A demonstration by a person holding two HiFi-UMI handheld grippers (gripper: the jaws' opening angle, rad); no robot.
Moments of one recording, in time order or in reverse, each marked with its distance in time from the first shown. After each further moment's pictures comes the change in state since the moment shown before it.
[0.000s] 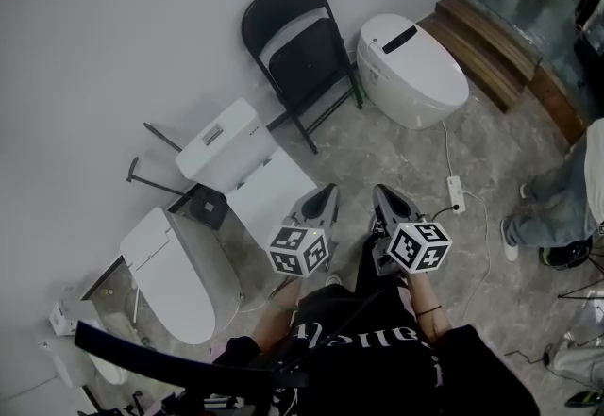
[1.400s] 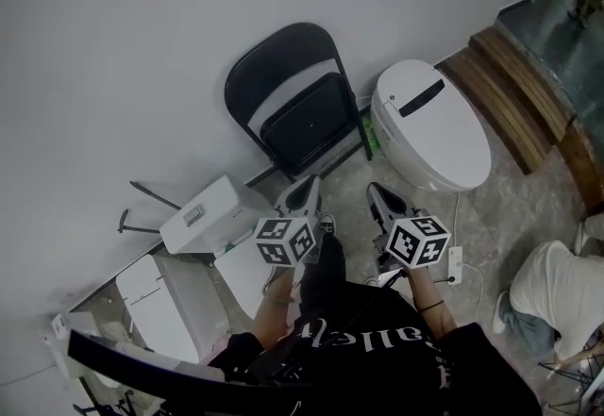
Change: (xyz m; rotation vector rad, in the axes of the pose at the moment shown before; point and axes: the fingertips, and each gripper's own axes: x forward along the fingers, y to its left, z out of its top) left arm 0.324 0.179 0.164 -0.025 -0.036 0.213; right arm 0.305 -0.167 0.202 -0.010 0.113 0.159
